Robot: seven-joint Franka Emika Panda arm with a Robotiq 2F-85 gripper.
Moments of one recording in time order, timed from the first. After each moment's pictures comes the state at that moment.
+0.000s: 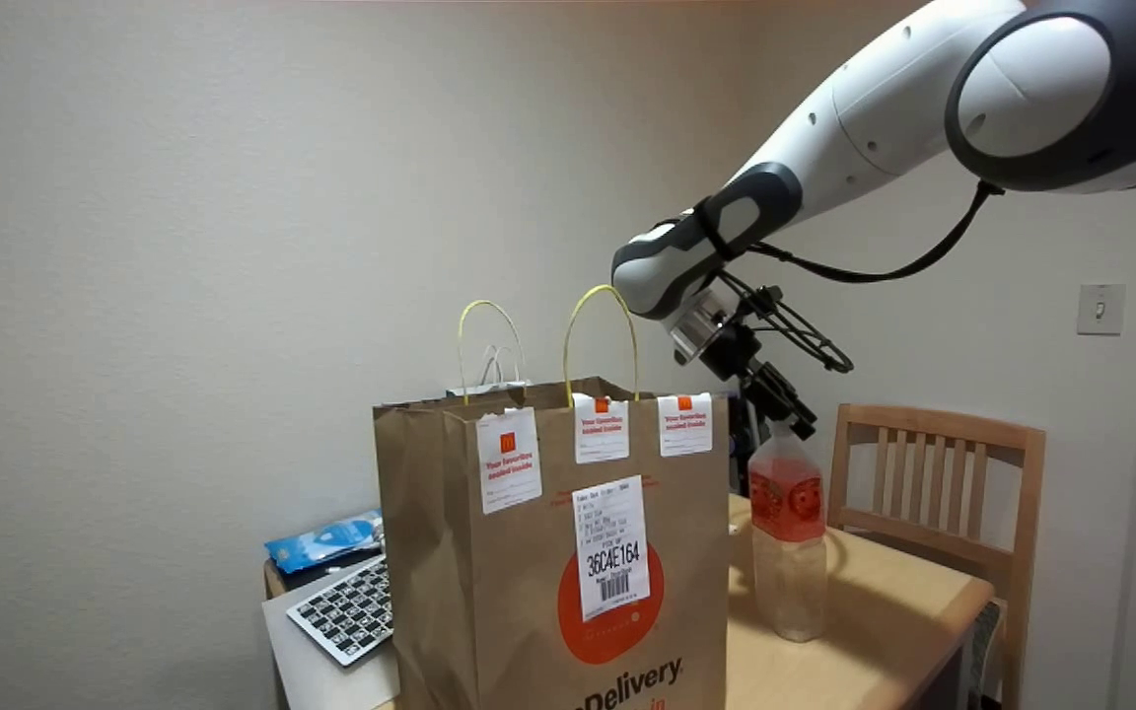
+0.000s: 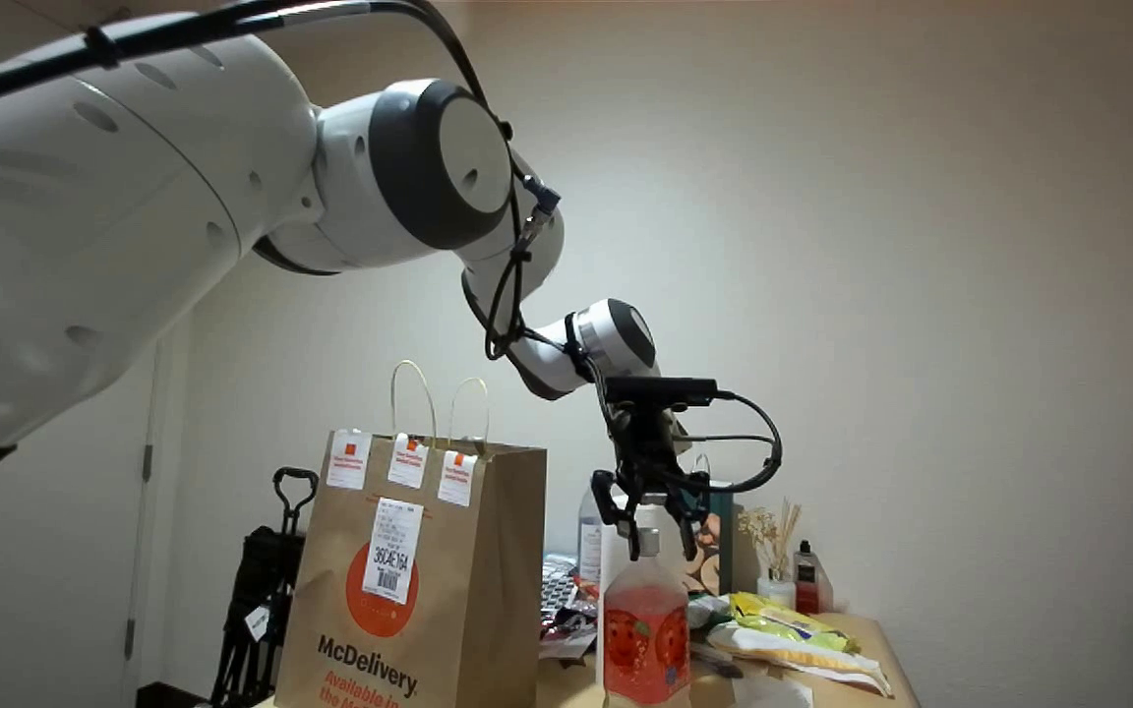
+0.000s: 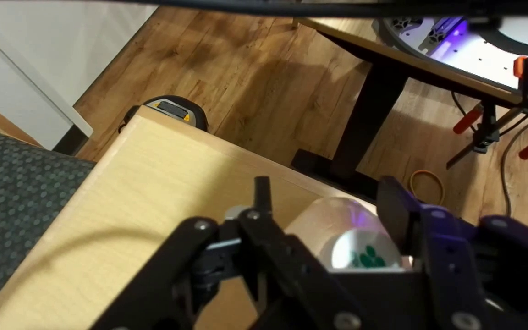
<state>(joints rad) -0.08 0.61 -0.06 -1.32 -0.41 1.28 -0.56</state>
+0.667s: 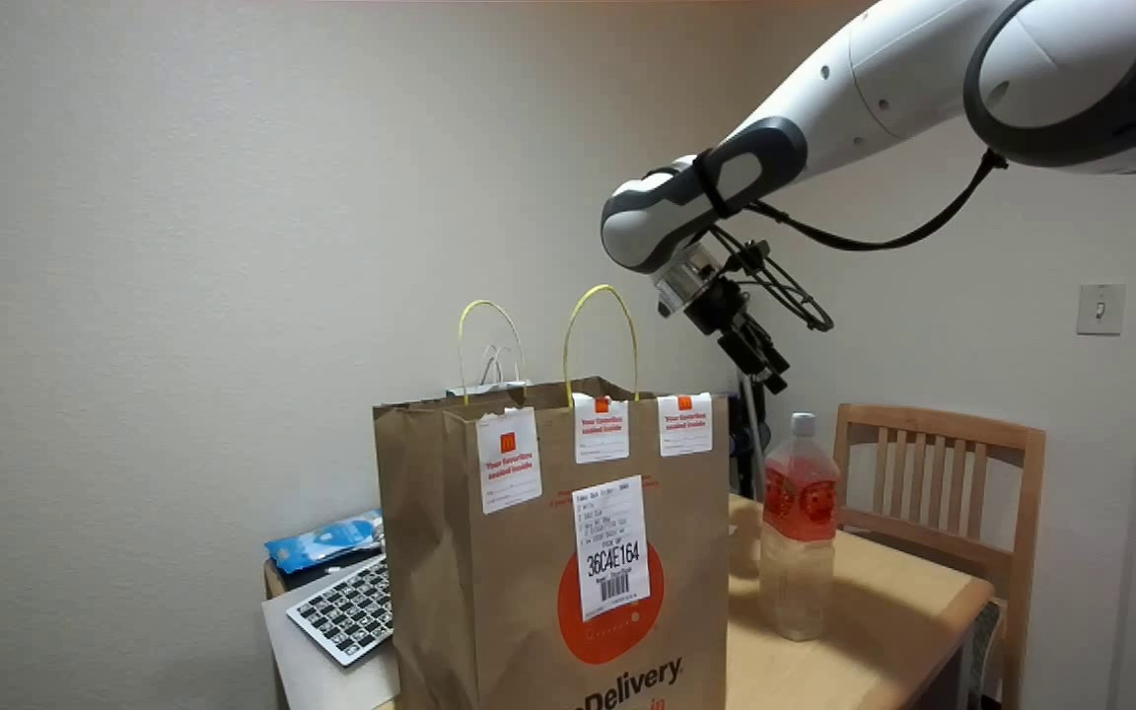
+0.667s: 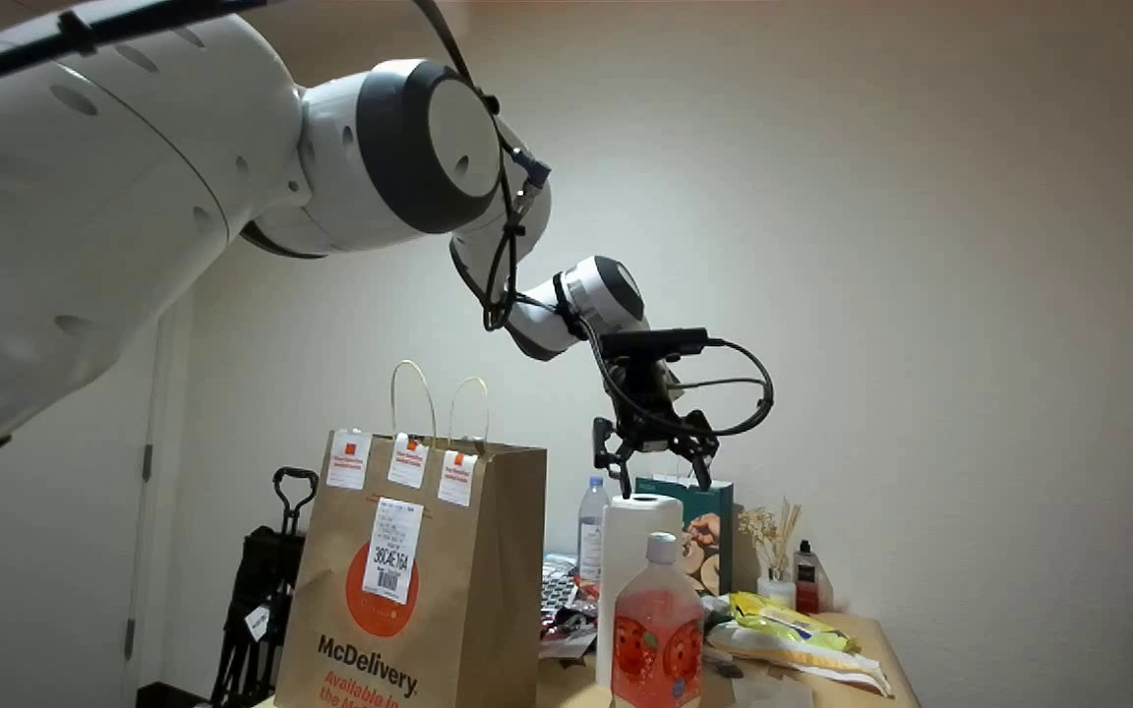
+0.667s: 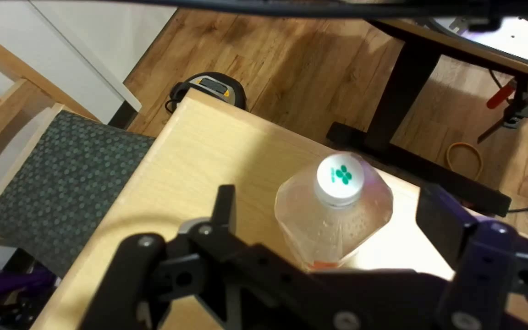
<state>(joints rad) -0.07 0.56 -0.04 -1.23 -0.46 1.28 -0.56</state>
